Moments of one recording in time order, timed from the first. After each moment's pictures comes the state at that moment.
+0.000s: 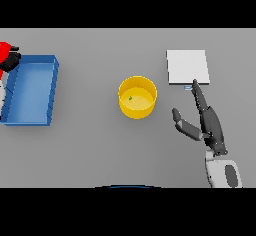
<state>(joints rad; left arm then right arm) -0.62 0.51 0.04 -0.93 -0.27 0.09 0.43 0.07 -0.09 0.11 -1.68 0.19 0.01 -0.15</state>
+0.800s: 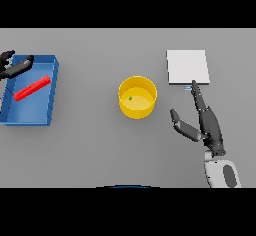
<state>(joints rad) -0.49 0.56 -0.03 -1.14 -0.21 -0.15 0.55 0.07 -0.09 0.12 -1.67 0.22 -0.01 -0.16</state>
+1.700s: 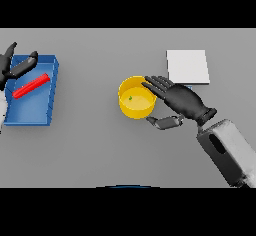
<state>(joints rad) -0.46 0.51 0.00 -1.22 -0.16 -0.10 0.47 -0.35 -0.40 0.43 -1.52 0.71 0.24 -0.13</state>
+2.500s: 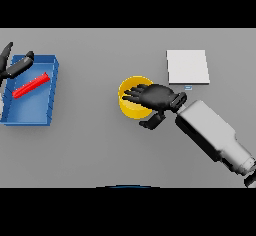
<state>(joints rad) -0.47 0.53 0.01 -1.19 -0.16 -0.12 0.44 -0.66 -0.35 0.67 -1.19 0.87 0.43 -0.21</state>
